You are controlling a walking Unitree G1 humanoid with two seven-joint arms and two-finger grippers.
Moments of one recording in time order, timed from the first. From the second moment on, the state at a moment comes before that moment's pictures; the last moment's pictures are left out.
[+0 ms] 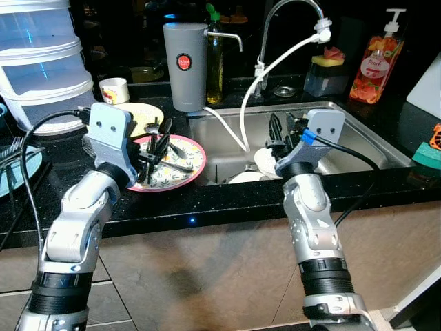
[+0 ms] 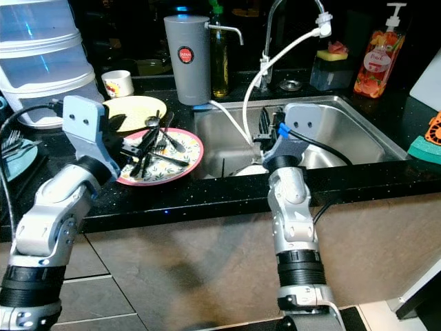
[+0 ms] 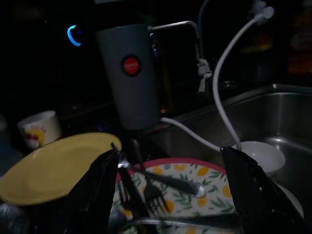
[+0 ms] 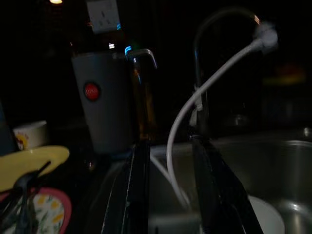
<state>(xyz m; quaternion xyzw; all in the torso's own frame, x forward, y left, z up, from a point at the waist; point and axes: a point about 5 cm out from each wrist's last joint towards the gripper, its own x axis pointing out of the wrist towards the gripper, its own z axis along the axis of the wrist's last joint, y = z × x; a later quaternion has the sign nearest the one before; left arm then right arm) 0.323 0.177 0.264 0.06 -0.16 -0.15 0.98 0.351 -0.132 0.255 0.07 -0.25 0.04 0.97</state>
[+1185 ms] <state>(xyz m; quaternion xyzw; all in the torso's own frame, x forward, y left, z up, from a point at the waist) 0.273 0.169 0.251 -0.05 -0.16 -0.36 0.92 0.297 -0.107 0.259 0.37 -0.18 0.39 0.83</state>
